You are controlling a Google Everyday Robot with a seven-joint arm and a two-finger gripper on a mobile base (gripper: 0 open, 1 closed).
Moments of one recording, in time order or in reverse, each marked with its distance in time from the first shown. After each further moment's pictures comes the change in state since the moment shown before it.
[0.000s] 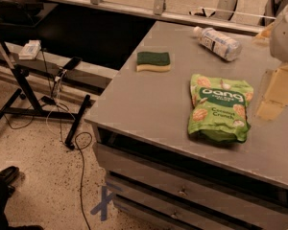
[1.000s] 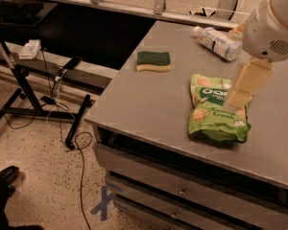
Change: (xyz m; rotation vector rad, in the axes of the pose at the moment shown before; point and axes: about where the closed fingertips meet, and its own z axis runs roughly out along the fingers) arm -0.036 -0.028 0.025 0.041 -0.103 -0.033
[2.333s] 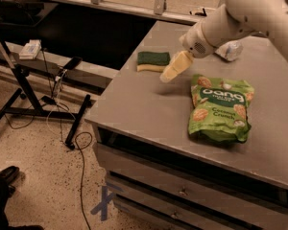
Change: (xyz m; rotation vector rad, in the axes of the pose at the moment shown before) arm -0.083 -0.134 0.174 -0.038 -0.373 0.198
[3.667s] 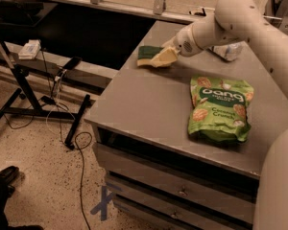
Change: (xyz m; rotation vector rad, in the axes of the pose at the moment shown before) arm -0.019 -0.040 0.053 -0.018 -0.166 0.132
